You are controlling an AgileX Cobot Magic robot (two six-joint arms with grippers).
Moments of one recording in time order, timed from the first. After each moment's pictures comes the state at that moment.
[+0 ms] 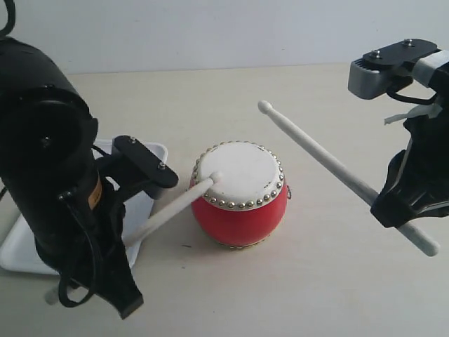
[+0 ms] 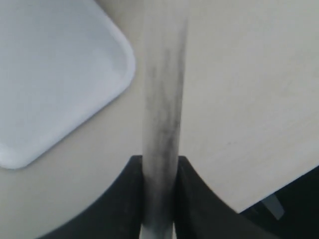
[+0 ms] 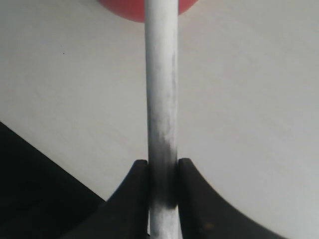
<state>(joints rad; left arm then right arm) -0.92 1.55 -0.96 0.11 1.11 -0.13 0.46 1.20 -0.91 0.21 1.17 -0.26</state>
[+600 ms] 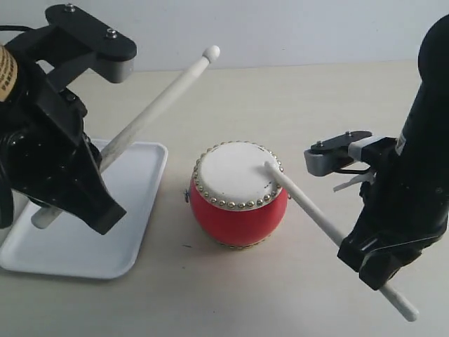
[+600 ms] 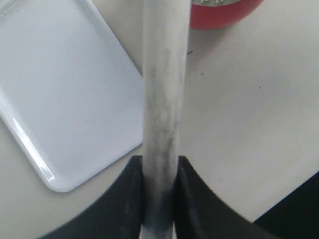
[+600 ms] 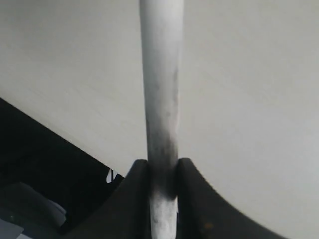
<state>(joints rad) -0.92 1.32 -1.12 0.16 1.19 -0.17 0.46 1.51 -0.86 0.24 1.19 -0.28</state>
